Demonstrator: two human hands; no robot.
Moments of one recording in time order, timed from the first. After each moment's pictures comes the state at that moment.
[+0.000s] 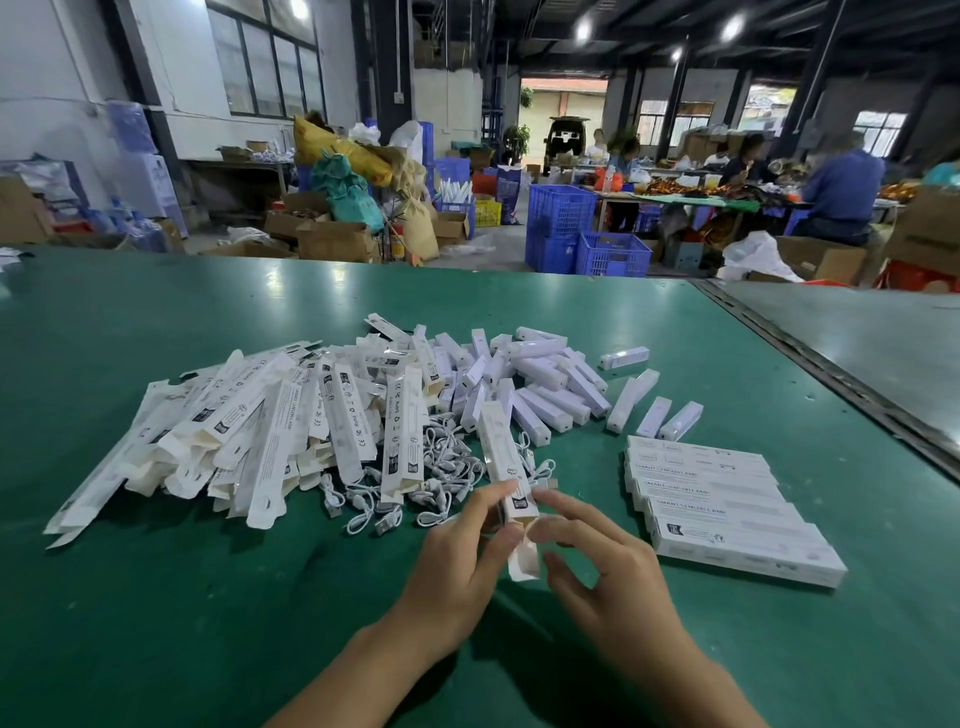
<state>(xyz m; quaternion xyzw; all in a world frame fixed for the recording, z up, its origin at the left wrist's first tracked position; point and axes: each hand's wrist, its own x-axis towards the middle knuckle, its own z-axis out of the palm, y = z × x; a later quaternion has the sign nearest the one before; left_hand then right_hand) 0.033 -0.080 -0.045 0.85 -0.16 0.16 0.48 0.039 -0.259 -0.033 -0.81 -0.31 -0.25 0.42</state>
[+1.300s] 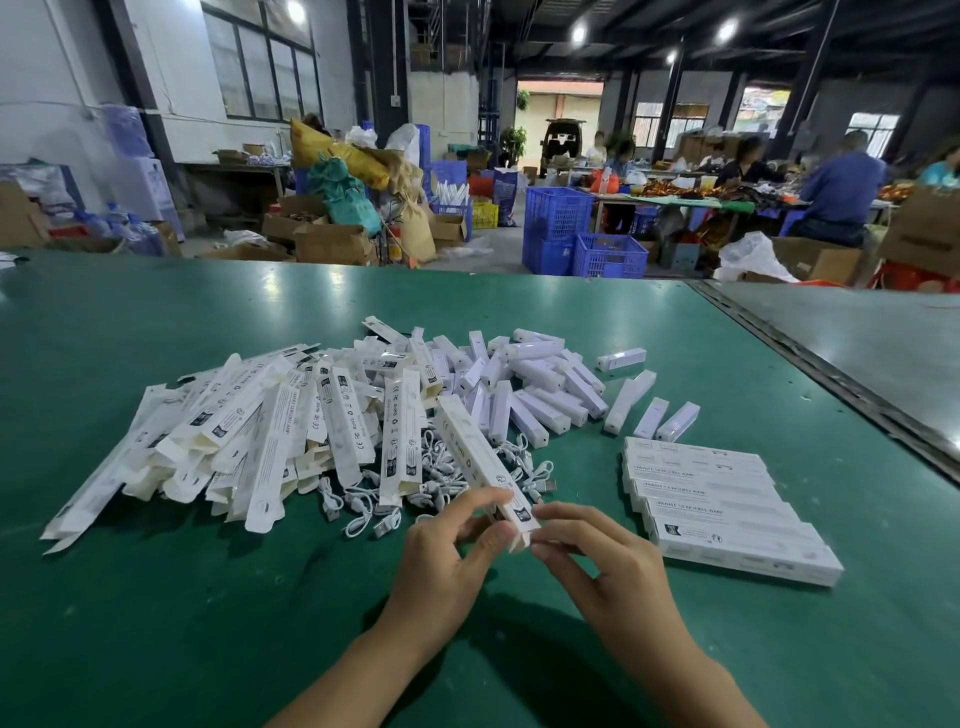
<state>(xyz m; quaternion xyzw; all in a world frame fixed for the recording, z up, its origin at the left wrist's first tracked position) 0.032 -0.075 -0.044 0.79 -0.10 0.15 0.59 0.041 -0.257 -0.034 -0.79 -0.32 -0.28 0.43</state>
